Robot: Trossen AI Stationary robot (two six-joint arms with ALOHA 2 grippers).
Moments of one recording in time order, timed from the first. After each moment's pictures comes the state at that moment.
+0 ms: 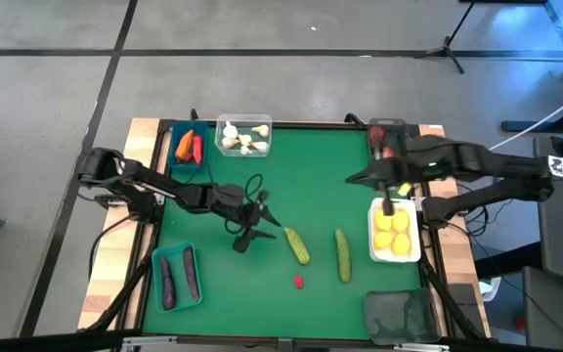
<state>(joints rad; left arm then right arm) -0.06 1.51 0.64 0.48 0.17 0.14 0.04 1.01 1.23 -0.63 -0.01 -0.24</state>
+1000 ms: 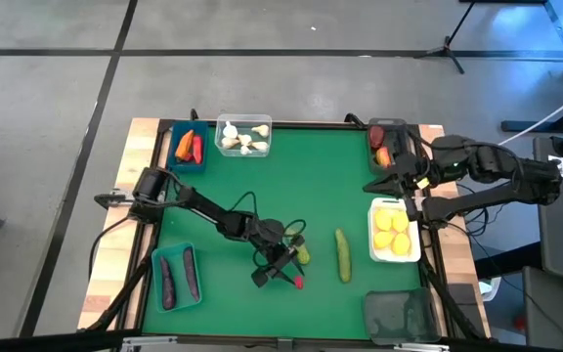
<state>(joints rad) -0.22 2.01 1.01 0.56 0.44 0.35 0.04 0.82 1.15 -0.66 -0.14 0.07</state>
